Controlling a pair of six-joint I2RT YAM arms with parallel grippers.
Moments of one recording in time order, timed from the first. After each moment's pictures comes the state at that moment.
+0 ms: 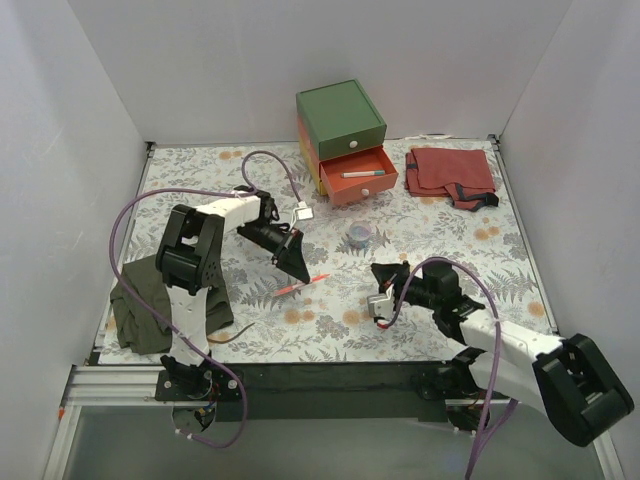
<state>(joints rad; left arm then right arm) -0.37 2.06 1.42 -1.29 1.27 0.85 0.55 0.97 0.21 0.37 -0.50 -1.40</state>
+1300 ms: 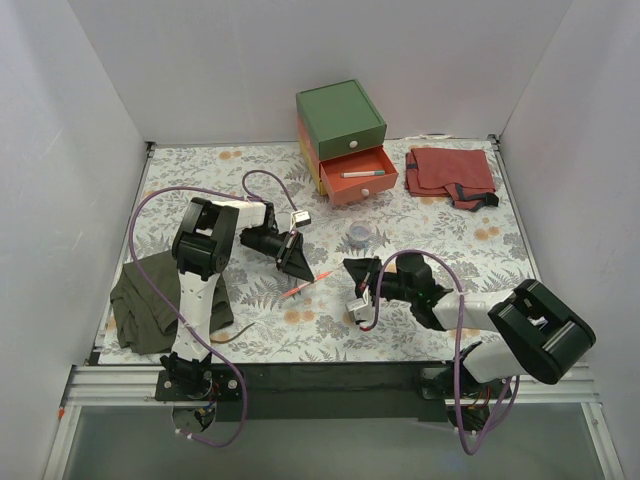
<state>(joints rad) -0.34 2.27 1.43 -1.31 1.46 0.79 0.70 1.37 0.30 0.74 -0.51 -1.58</state>
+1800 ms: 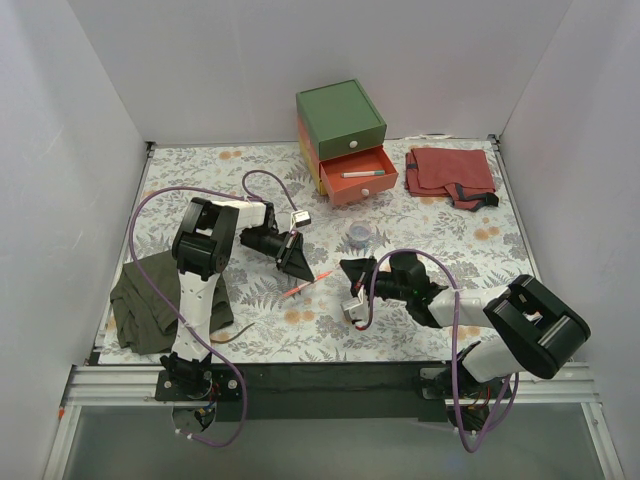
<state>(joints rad) -0.34 2.27 1.43 -1.31 1.46 0.79 0.73 1.41 0.34 0.70 -0.48 -1.58</state>
